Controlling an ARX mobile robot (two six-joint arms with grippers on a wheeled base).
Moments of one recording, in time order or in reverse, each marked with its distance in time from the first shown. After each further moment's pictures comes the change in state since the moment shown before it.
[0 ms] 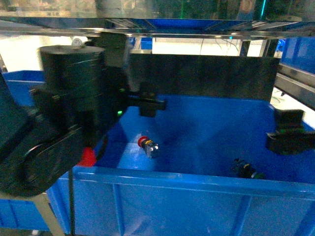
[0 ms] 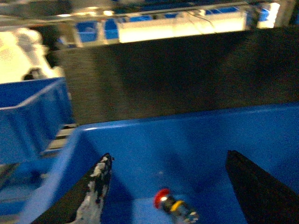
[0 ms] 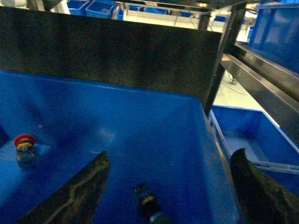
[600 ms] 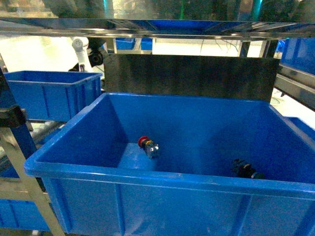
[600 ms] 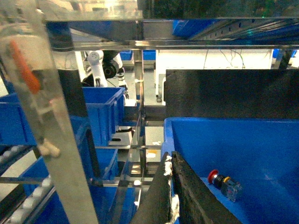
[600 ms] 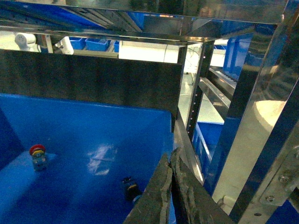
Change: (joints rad) left arm 0.225 -0.611 -0.687 0.176 0.134 -0.021; right arm -0.114 -0.559 -0.377 -0.064 -0.099 0.002
